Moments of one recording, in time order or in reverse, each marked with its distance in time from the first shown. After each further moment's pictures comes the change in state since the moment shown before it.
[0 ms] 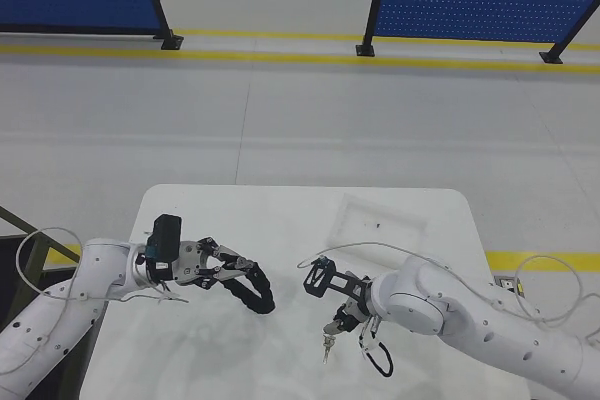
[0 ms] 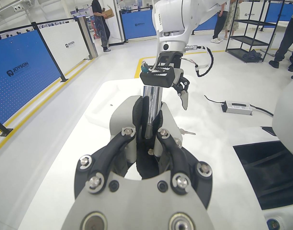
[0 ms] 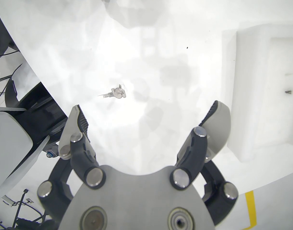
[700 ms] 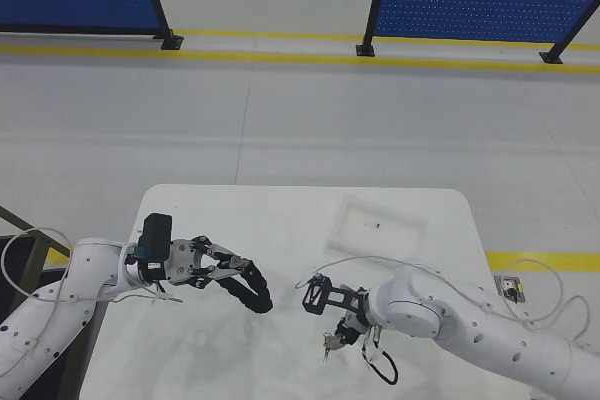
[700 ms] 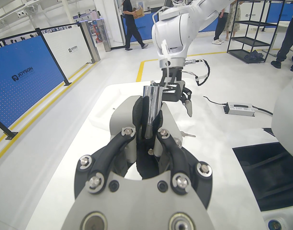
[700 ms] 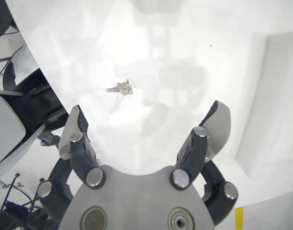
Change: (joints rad) left arm 0.013 0.020 -0.026 -0.030 -0.012 0.001 0.001; right arm -0.047 -0.019 -0.041 0.075 -0.019 -0.187 -0.032
